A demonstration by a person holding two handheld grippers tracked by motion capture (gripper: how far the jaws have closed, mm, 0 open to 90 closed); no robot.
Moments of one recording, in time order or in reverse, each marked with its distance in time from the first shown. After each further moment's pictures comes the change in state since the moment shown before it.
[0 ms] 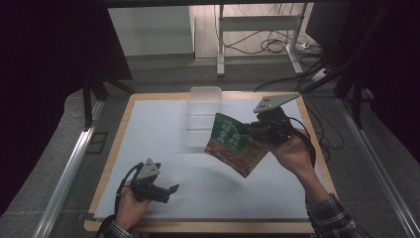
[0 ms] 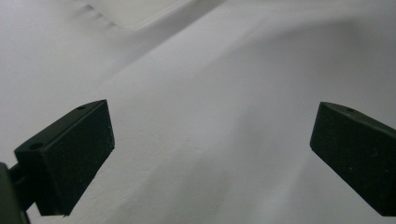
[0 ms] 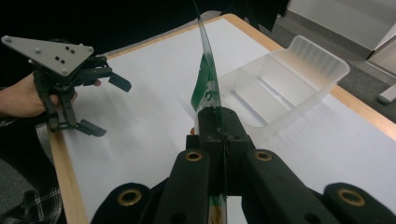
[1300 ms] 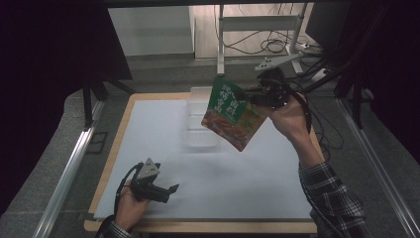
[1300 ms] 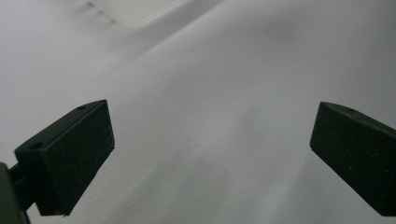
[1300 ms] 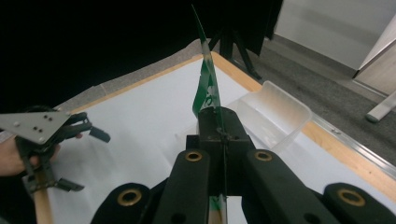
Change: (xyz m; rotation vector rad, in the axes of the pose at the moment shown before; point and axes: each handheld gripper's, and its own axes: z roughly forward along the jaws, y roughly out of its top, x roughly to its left) left arm 0.001 0.000 -0.001 0.014 0.002 0.003; right arm -0.047 0.060 0.000 -0.088 -0.014 0.047
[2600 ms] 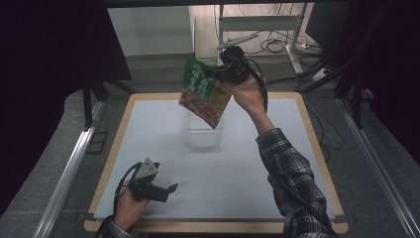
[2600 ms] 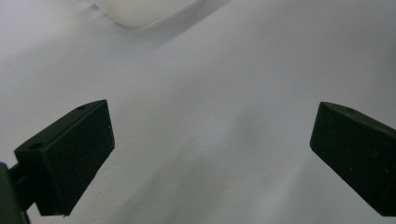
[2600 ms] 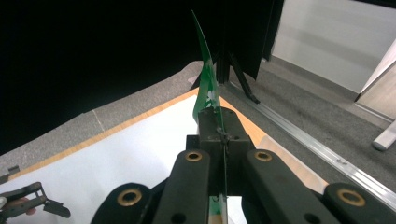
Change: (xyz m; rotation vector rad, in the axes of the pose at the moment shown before) left arm 0.001 0.000 -0.002 -0.018 0.003 -0.016; right arm -0.022 0.052 0.098 -0.065 -0.001 0.004
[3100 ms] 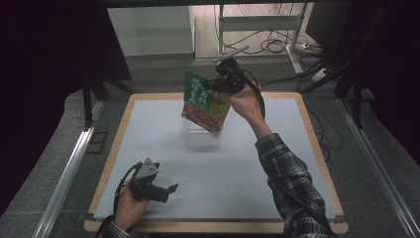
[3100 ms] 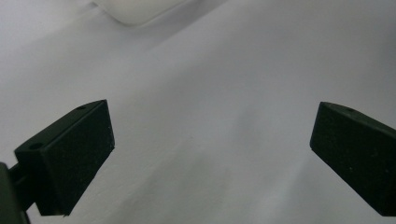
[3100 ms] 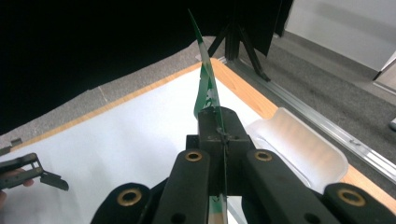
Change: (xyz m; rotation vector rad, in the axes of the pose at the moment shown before) left arm 0.000 0.000 0.001 0.006 0.000 0.001; right arm -0.002 -0.026 0.024 0.098 0.039 0.005
